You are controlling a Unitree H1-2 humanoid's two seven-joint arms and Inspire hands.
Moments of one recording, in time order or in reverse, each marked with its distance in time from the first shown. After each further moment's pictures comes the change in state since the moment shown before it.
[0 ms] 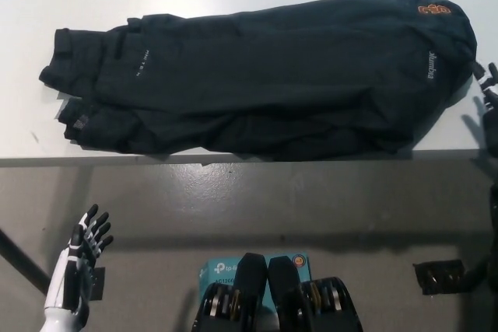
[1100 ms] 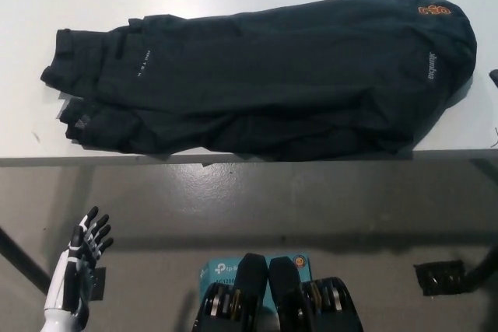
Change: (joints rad) left_arm 0.005 0.001 0.000 0.000 -0.005 0.012 0.000; right_arm 0.208 -0.068 0.159 -0.558 -0.252 -0.012 -0.048
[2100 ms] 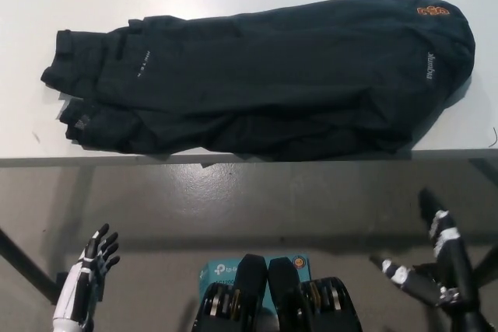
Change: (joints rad) left_arm 0.006 0.019 -0.036 0.068 0.040 0.000 0.000; right_arm 0.408 0.094 0.280 0.184 -0.377 -0.400 0.030
